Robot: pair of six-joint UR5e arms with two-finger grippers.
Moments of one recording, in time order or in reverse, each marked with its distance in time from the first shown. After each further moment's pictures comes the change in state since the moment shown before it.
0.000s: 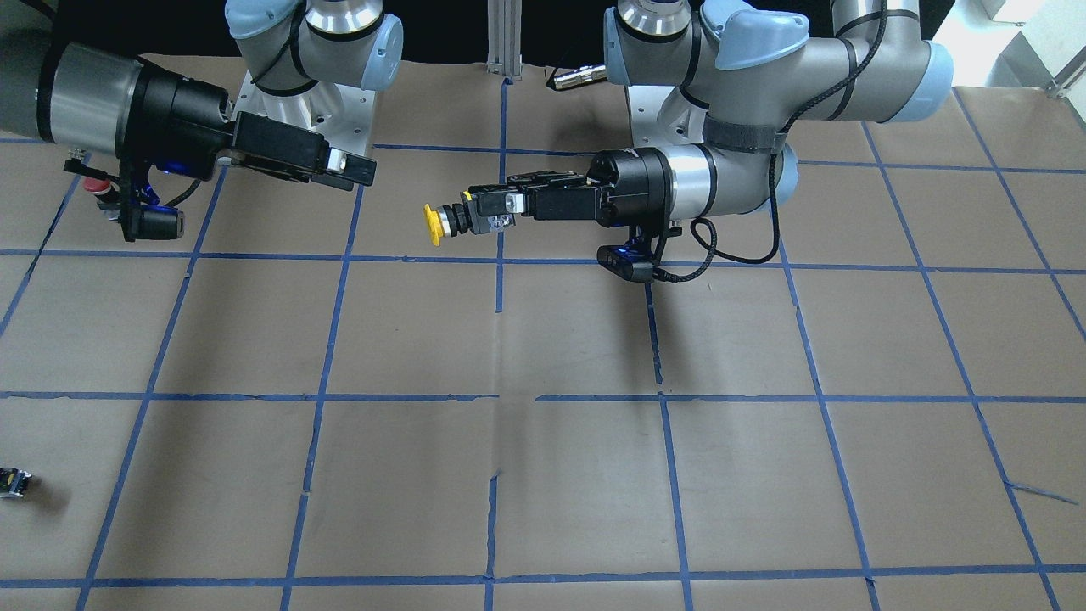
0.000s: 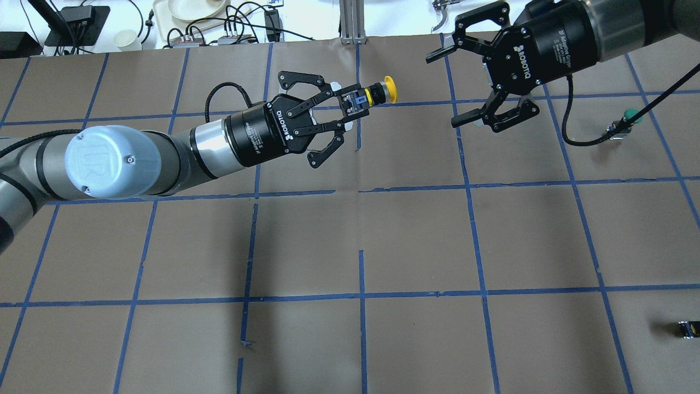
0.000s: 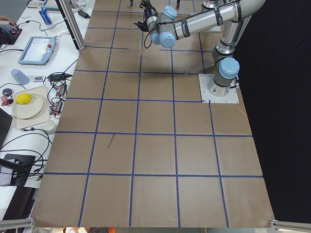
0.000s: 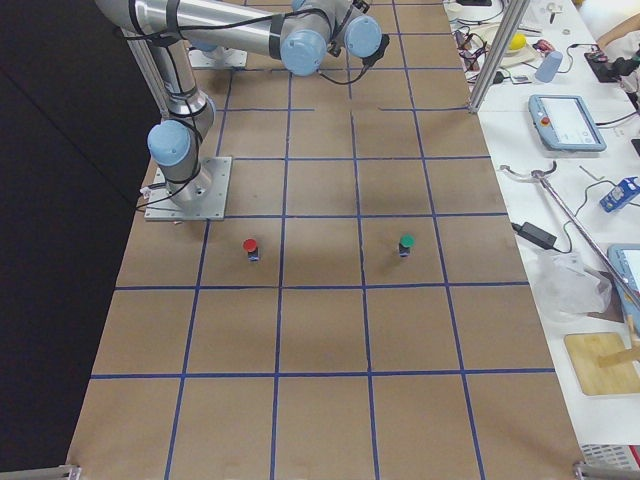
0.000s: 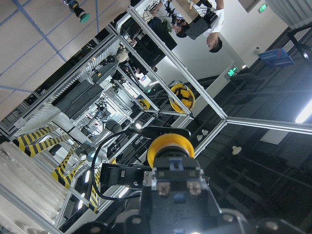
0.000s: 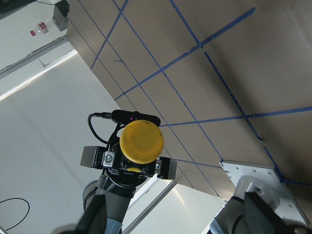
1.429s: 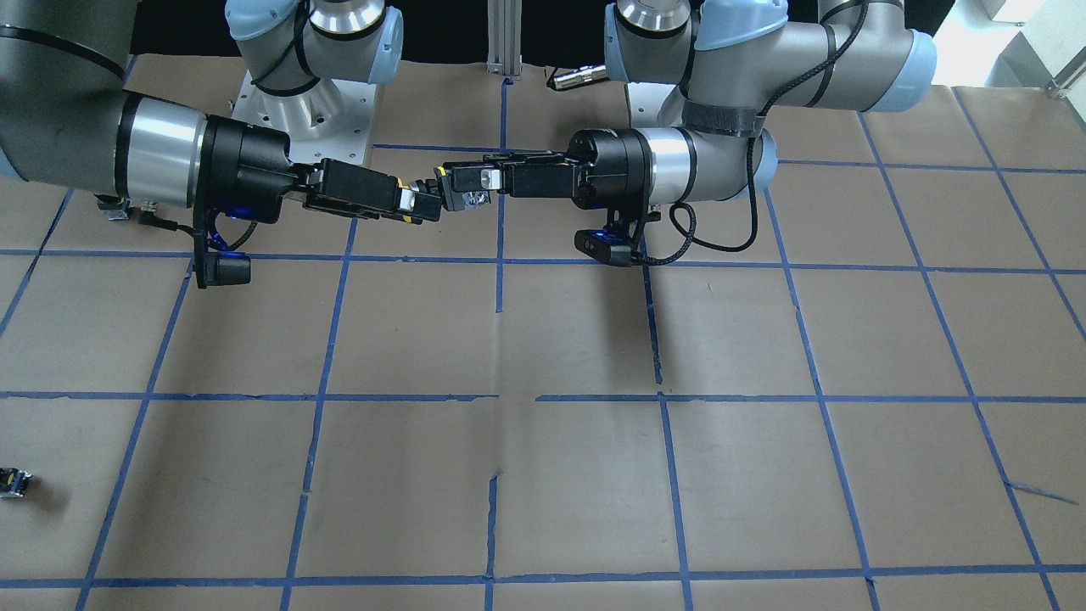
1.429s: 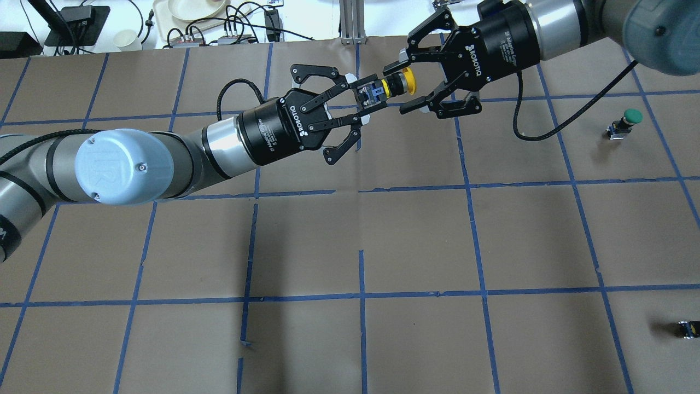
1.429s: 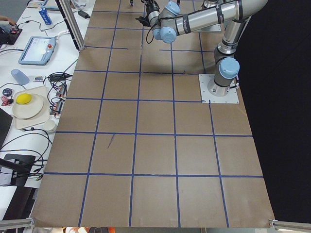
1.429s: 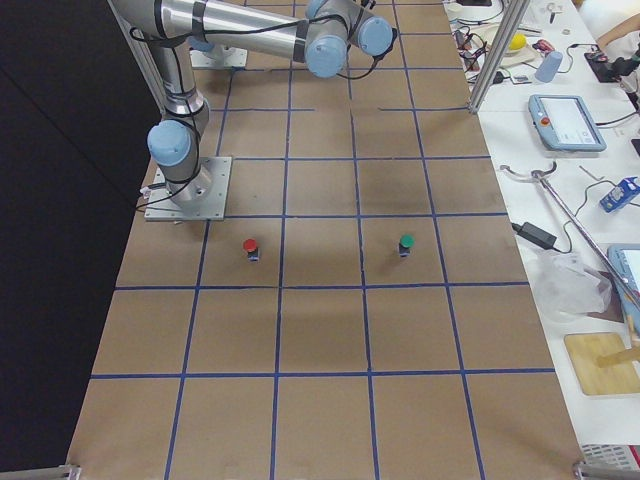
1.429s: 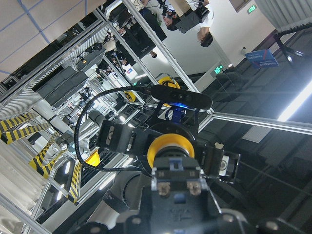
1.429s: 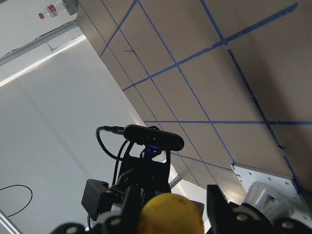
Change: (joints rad) left arm -0.042 0.018 0.008 0.007 -0.050 -0.019; right arm 0.081 0.067 -0.011 -0.078 0.074 0.022
